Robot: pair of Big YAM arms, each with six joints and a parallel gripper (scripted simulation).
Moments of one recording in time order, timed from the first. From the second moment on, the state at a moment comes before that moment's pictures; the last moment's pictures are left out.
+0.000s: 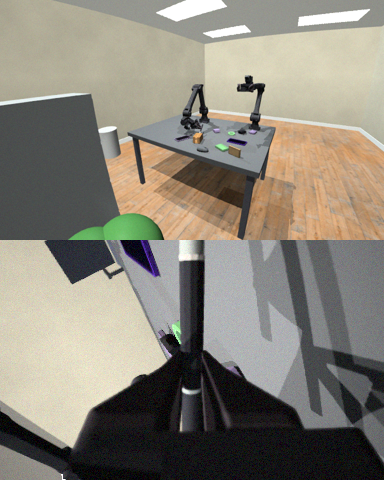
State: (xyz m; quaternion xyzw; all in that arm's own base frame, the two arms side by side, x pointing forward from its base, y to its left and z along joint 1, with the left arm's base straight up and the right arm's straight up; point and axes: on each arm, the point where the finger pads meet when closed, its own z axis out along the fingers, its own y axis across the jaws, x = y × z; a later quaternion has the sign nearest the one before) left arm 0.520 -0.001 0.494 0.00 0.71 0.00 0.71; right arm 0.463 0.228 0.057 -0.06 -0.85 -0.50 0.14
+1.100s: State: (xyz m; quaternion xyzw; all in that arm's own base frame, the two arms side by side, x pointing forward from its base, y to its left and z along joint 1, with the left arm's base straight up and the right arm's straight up) left arm 0.520 -0.001 0.494 0.00 0.71 0.00 0.71; right arm 0.471 0.230 0.054 -0.06 -0.85 -0.50 0.15
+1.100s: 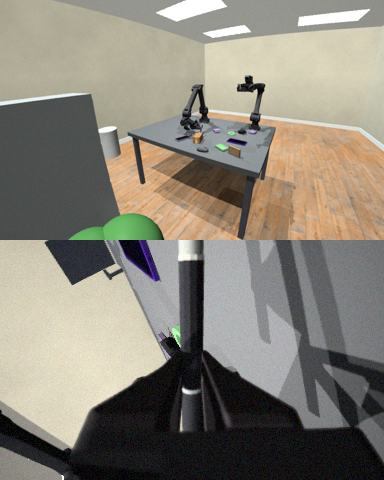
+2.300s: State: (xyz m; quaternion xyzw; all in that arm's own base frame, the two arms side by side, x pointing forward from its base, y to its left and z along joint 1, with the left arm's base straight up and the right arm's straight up) left arm 0.520 -0.001 0.494 0.00 0.71 0.00 0.71; right arm 0.491 0.236 0.046 -0.06 -0.85 -0.50 0.15
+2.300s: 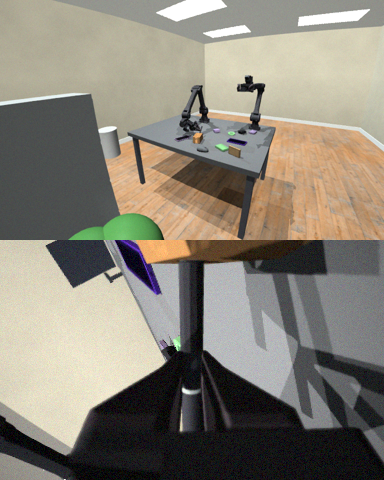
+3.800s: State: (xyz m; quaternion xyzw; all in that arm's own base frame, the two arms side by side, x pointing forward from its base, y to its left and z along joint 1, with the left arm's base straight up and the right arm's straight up) left arm 0.520 -0.001 0.494 0.00 0.71 0.00 0.71; right arm 0.495 0.224 0.054 -0.06 -0.85 -0.50 0.15
